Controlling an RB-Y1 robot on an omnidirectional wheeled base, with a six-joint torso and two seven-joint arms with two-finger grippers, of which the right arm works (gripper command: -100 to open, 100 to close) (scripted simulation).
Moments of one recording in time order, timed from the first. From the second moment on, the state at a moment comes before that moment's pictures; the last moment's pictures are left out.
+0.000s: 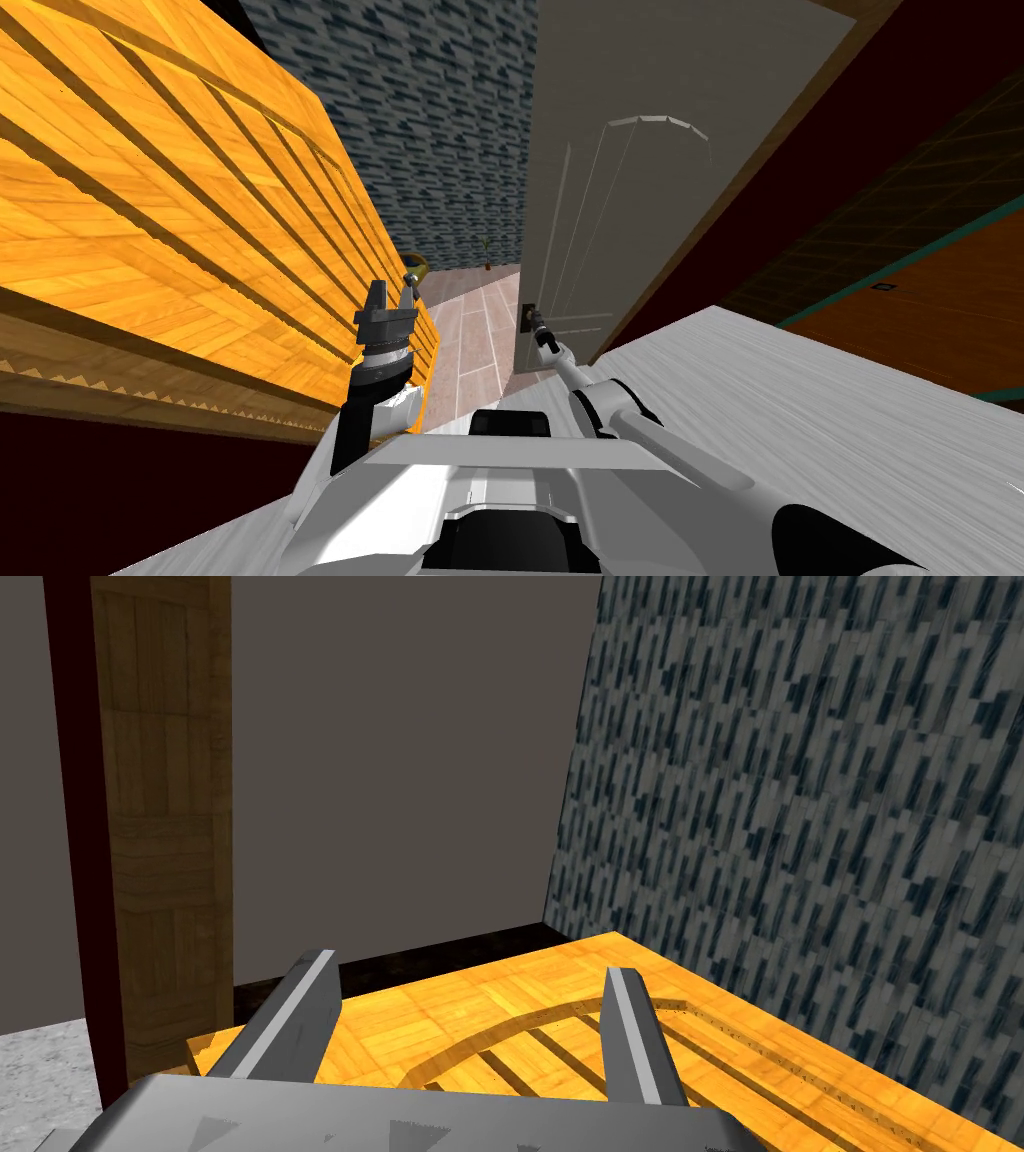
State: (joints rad) arm -0.59 -0.04 0.05 -0.47 0.03 -0.55 -0.12
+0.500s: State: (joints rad) arm -0.54 -0.06 0.01 -0.54 0.02 -0.51 -0.10
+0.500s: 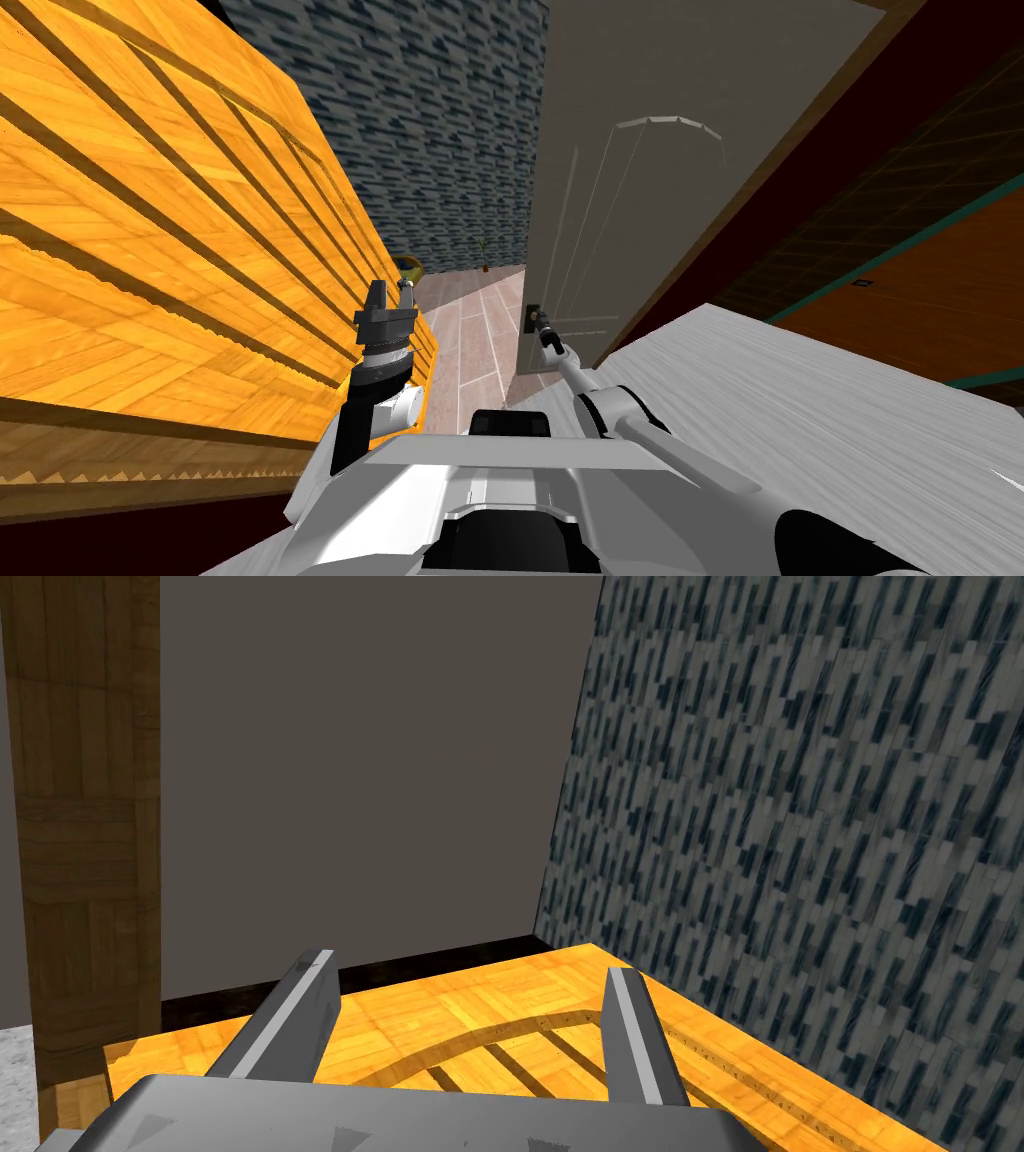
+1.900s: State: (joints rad) arm -0.53 -0.07 -0.03 -0.57 0.00 -0.50 -0.08
